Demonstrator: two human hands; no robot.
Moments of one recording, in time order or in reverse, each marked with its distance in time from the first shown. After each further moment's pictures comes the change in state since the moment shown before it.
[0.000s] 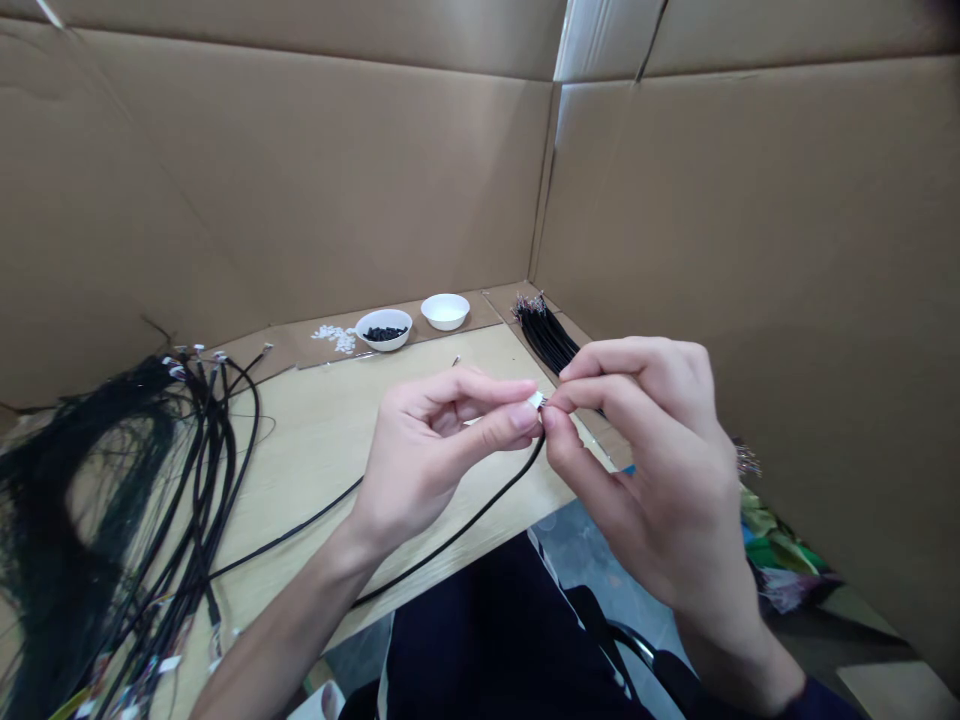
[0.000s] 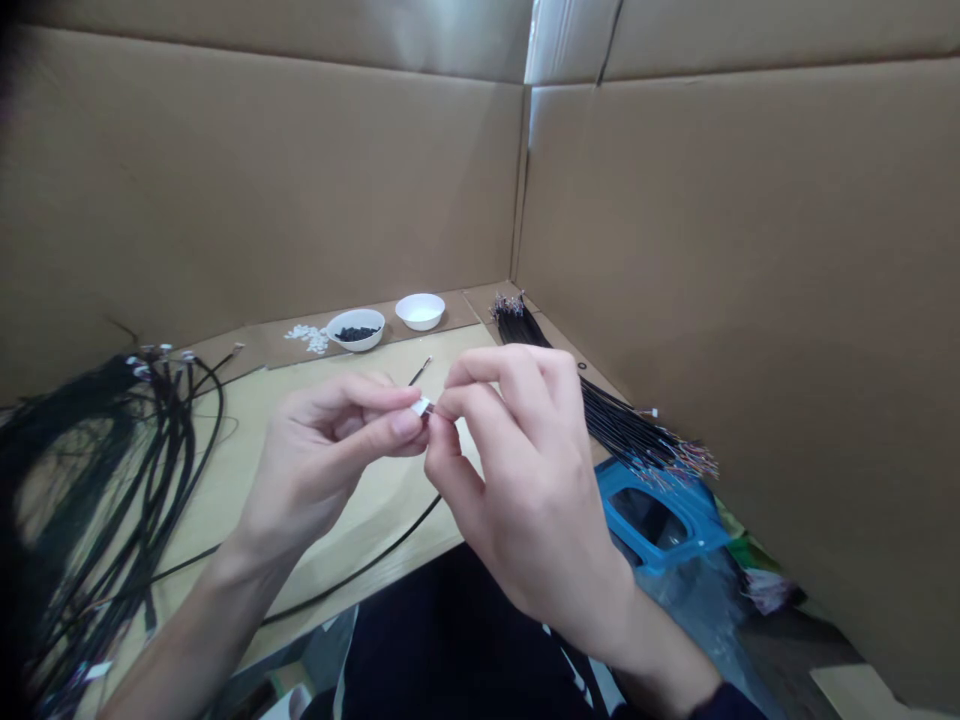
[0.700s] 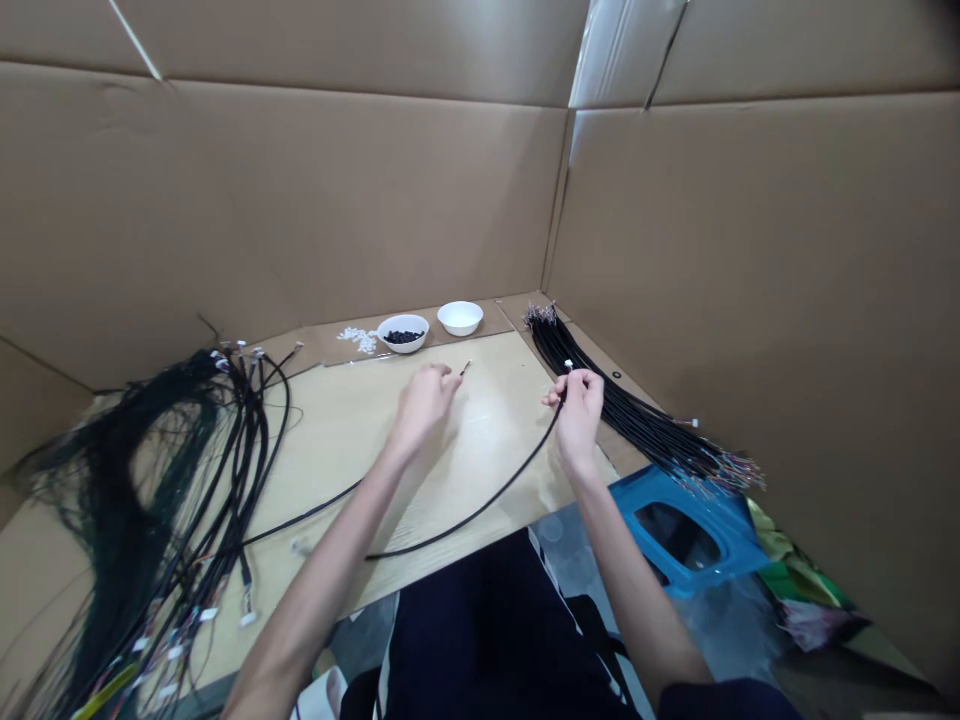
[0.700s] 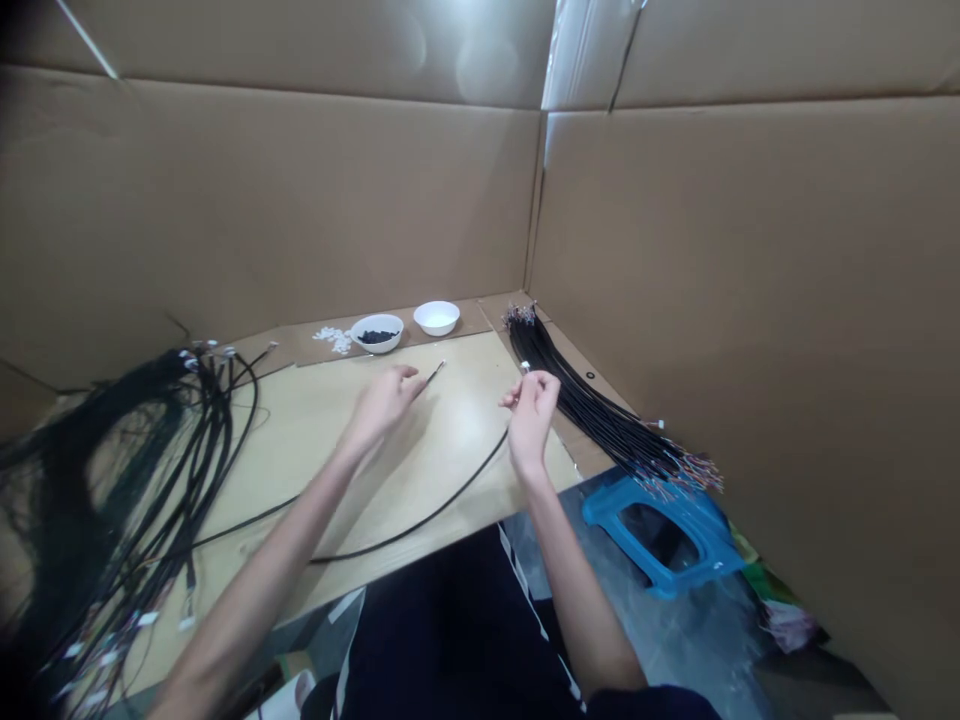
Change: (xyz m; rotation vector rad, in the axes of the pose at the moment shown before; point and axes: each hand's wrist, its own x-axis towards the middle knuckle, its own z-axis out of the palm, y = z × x) left_hand 0.063 -0.090 -0.110 1.366 0.275 -0.224; right_hand -0.055 0.104 0.139 0.963 0.389 0.974
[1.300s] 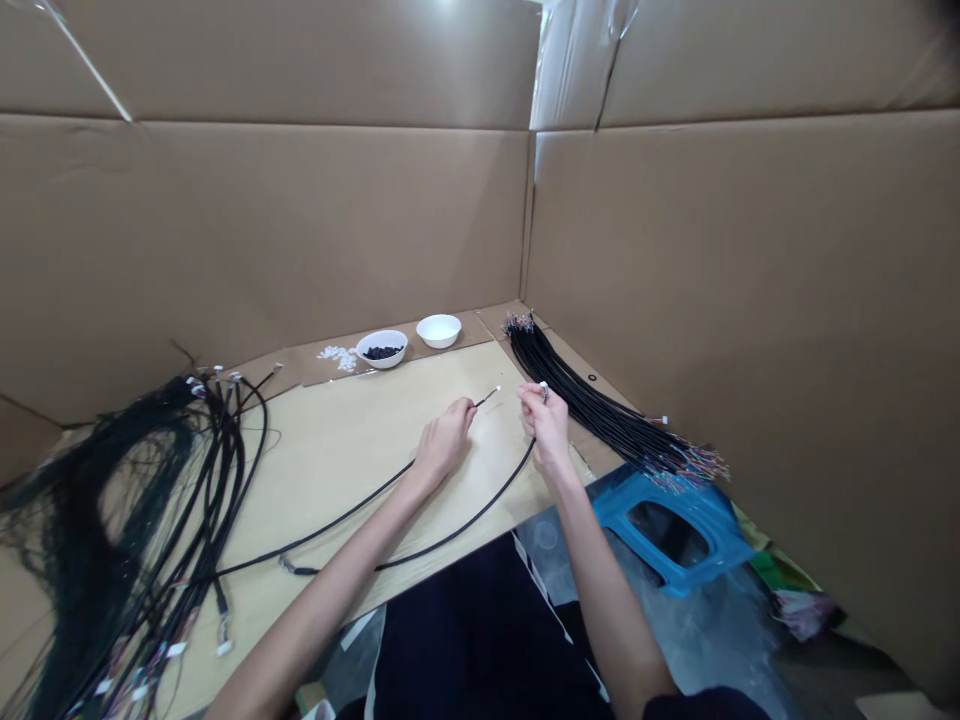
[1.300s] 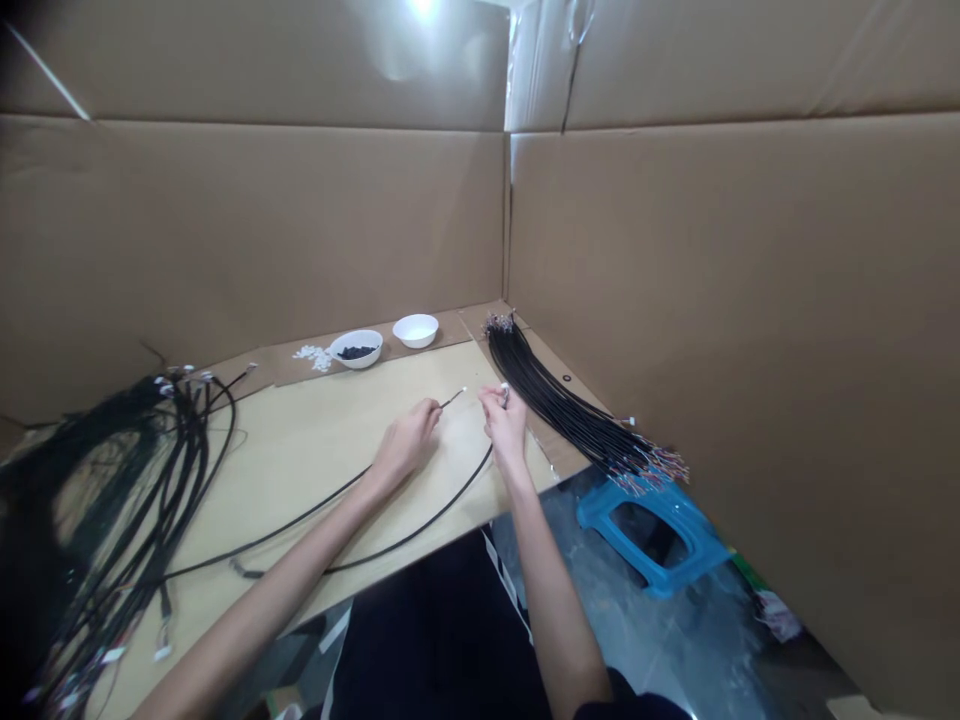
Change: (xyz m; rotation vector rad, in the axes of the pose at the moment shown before) left_hand -0.026 0.010 0.066 0.194 -0.020 0.270; right_hand 0.014 0.013 -0.014 0.070 -0.109 0.313
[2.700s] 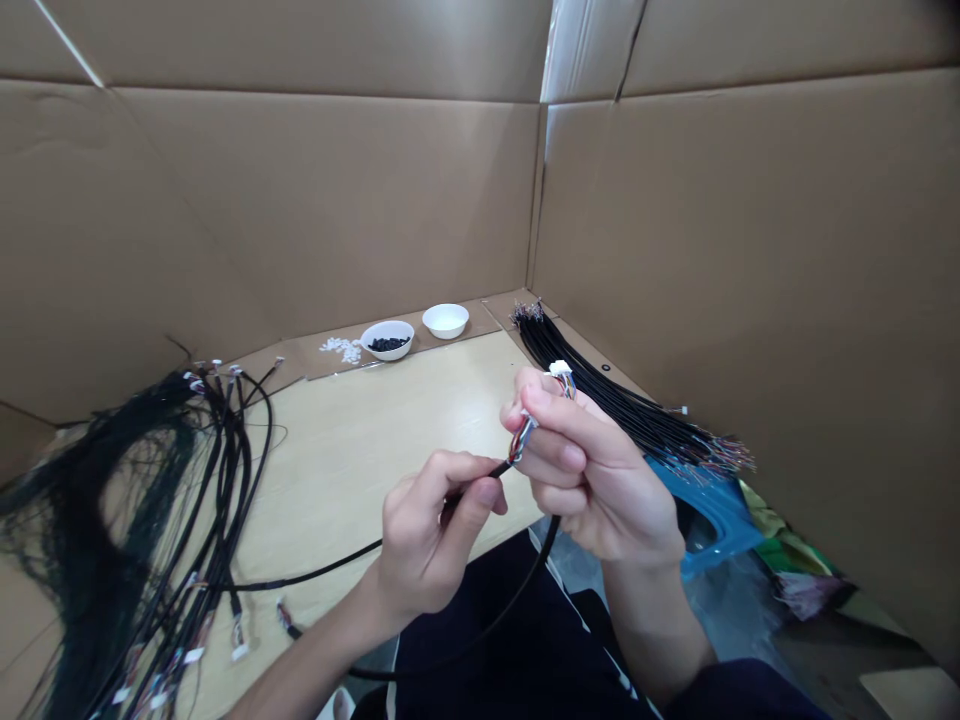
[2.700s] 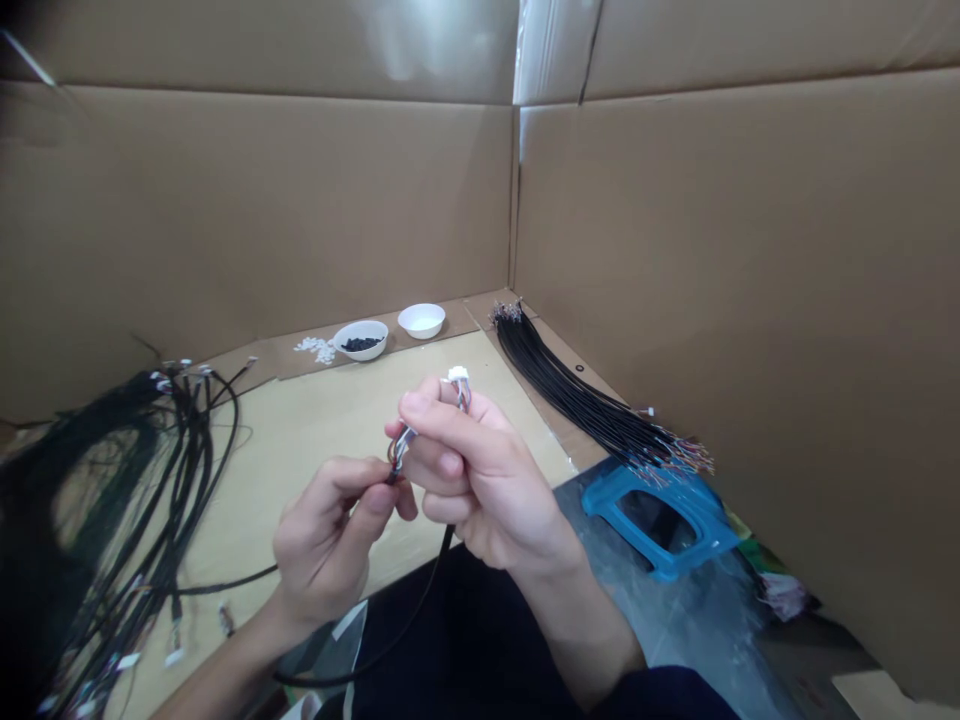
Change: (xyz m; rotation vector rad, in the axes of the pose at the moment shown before) left_hand -0.099 0.060 -0.111 -0.785 0.389 0.499; right_hand -0.127 -0.137 0.067 0.375 -0.663 0.396
